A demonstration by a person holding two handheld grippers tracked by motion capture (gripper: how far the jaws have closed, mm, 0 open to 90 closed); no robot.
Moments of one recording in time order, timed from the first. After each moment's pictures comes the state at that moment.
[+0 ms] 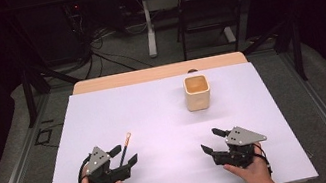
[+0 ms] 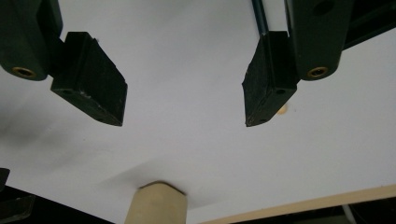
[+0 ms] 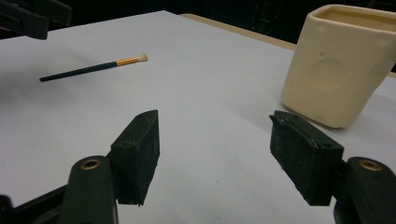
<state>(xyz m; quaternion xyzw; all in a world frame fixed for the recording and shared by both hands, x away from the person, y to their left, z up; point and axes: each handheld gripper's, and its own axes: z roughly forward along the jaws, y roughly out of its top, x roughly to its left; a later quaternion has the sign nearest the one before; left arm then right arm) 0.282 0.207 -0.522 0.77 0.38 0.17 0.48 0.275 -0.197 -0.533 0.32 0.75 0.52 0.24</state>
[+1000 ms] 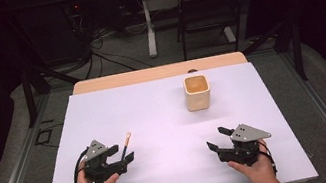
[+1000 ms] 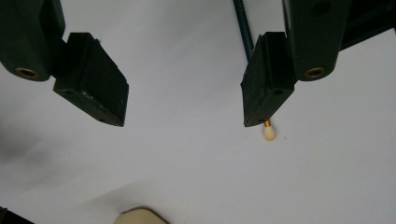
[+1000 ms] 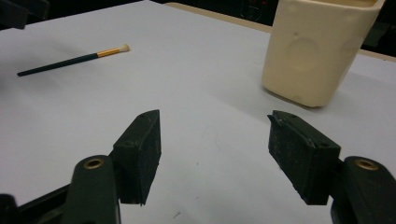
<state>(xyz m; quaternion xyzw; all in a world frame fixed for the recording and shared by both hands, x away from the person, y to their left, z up) 0.297 0.211 -0.509 0.78 0.42 0.13 0.44 0.278 -0.211 -0.535 0.35 0.75 0.50 0.24</state>
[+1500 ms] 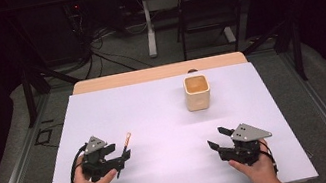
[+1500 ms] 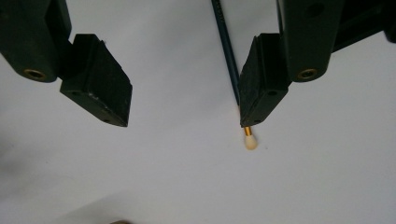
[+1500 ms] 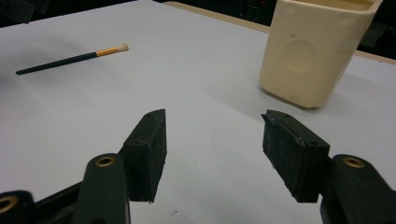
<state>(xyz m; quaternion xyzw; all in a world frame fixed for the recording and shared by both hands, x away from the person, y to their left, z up) 0.305 0.213 -0.498 0.79 0.44 0.14 0.39 0.277 -0.212 -0.532 0.35 0.75 0.50 0.24</state>
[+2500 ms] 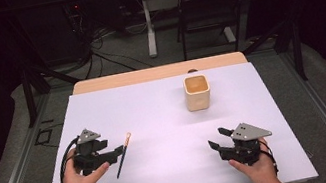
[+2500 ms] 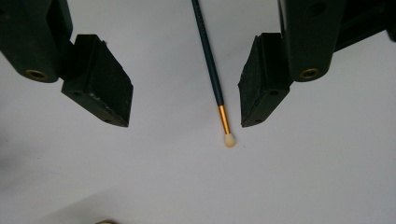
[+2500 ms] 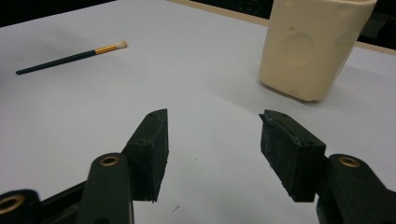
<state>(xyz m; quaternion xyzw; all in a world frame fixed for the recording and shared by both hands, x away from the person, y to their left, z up) 0.312 0.220 -0.467 0.80 0.46 0.13 0.36 0.277 -0.213 -0.531 0.36 0.75 0.50 0.23</state>
